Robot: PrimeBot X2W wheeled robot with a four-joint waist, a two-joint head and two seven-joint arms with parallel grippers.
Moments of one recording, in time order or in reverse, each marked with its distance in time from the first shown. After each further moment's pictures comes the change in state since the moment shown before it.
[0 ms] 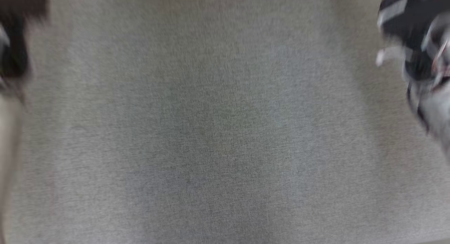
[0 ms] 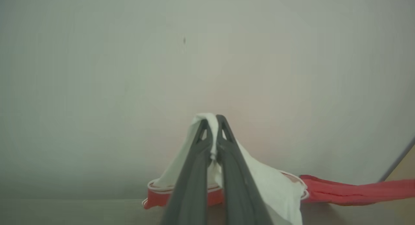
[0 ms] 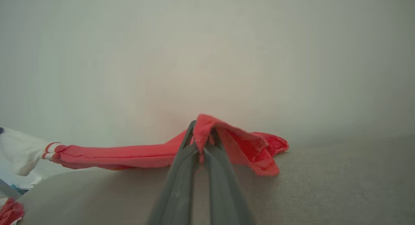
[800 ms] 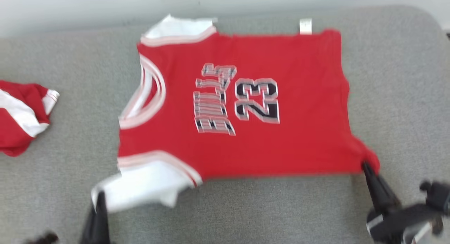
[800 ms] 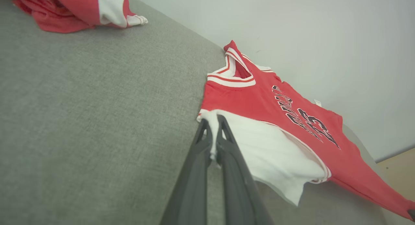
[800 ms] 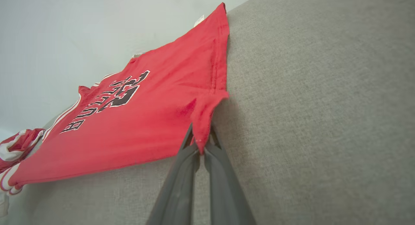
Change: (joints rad) left arm 1.160 -0.192 0.213 -0.470 0.075 0.141 -0.002; right arm 0.910 -0.006 -0.193 -0.193 -0.038 0.000 -0.004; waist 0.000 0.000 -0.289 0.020
